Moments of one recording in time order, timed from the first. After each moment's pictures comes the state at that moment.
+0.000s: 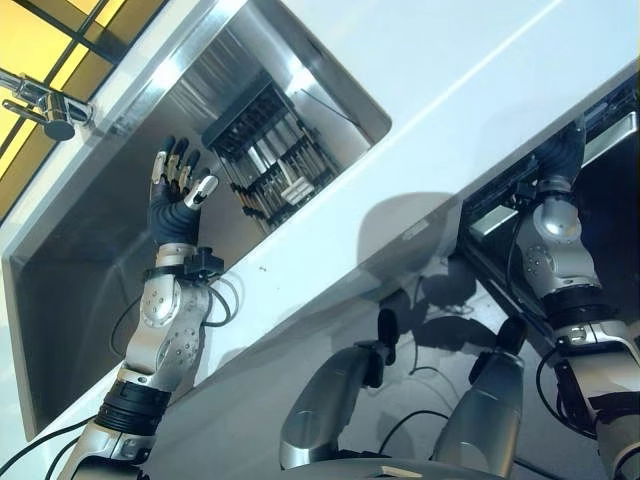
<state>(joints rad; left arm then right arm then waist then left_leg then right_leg) -0.17 0.54 -0.15 -0.10 -0.77 -0.32 0.29 -0.69 -0.62 0.10 0.51 0.59 -0.20 -0.38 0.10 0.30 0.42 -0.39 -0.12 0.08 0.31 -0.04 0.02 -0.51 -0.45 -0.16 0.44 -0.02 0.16</state>
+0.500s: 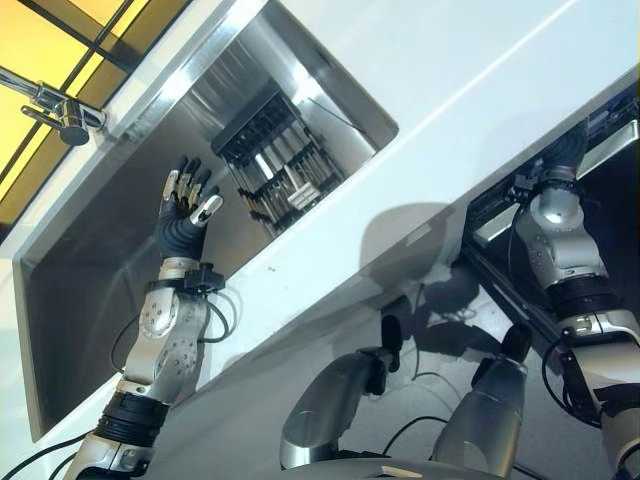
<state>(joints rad) -0.10 0.53 -0.14 -0.08 -0.82 -0.32 0.20 -0.72 -0.66 0.12 0.47 0.41 -0.09 -0.49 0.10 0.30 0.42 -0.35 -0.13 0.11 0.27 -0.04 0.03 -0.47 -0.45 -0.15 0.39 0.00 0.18</state>
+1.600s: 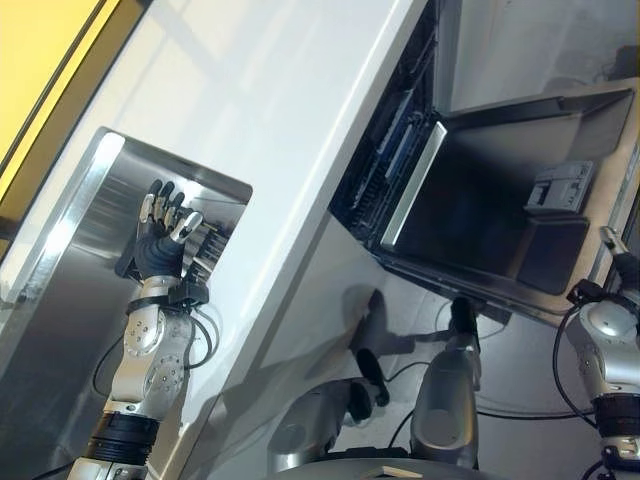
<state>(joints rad) -0.04 0.51 -0.06 -0.04 -0.76 -0.33 0.24 -0.07 -0.59 -0.24 0.24 0.40 -0.06 -0.89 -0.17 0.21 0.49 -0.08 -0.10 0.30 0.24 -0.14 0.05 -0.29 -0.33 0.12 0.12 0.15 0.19</state>
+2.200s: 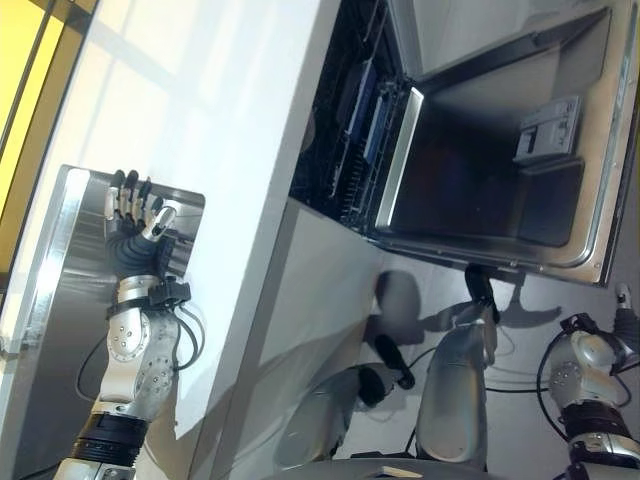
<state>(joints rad) -0.04 0.60 -0.07 -0.02 -0.76 -0.50 0.30 -0.18 -0.47 -0.20 0.61 0.82 -0.38 -0.79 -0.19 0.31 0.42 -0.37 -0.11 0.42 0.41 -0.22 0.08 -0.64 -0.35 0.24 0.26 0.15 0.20</state>
